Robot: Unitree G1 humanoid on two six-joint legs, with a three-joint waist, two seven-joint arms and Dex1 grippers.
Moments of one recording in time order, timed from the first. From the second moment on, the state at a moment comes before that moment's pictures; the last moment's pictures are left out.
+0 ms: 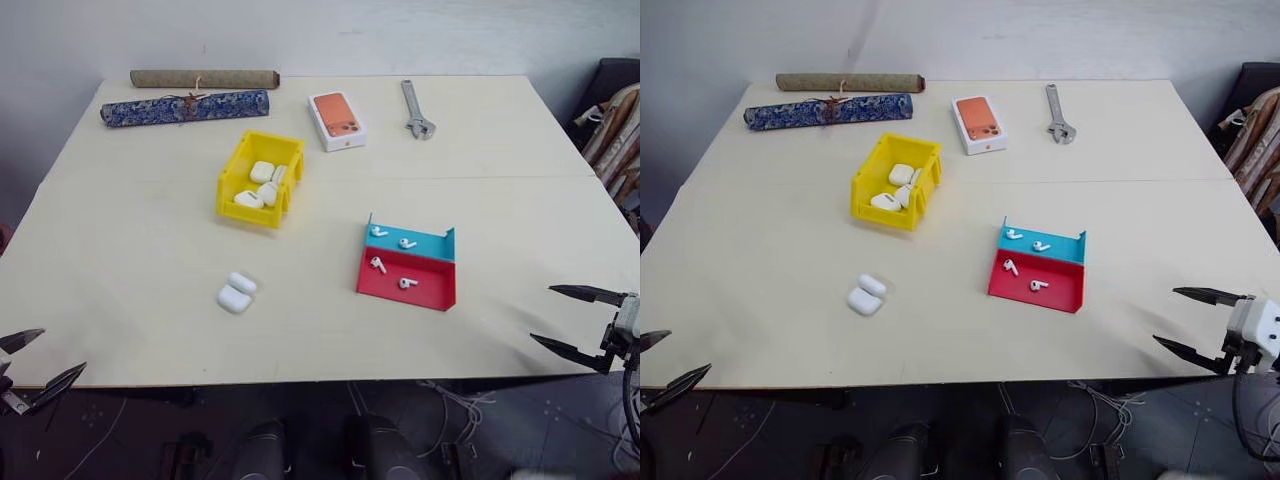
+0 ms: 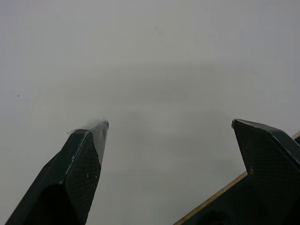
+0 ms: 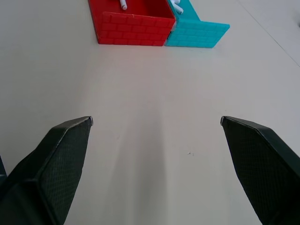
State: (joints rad) left arm 0.49 0.84 0.78 0.13 -0.37 -0.08 -0.98; right arm -0.10 -0.94 -0.40 0.68 0.42 -0.59 1.48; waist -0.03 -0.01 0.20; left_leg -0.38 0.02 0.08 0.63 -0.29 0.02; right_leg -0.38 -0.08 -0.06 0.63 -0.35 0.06
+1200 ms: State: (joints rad) left arm 0.46 1.15 0.83 -0.24 -0.44 0.99 -0.99; right arm -0.06 -0.70 -0.28 0.16 0.74 -0.52 1.54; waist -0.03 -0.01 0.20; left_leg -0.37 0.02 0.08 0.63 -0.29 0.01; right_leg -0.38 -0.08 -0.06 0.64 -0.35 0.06
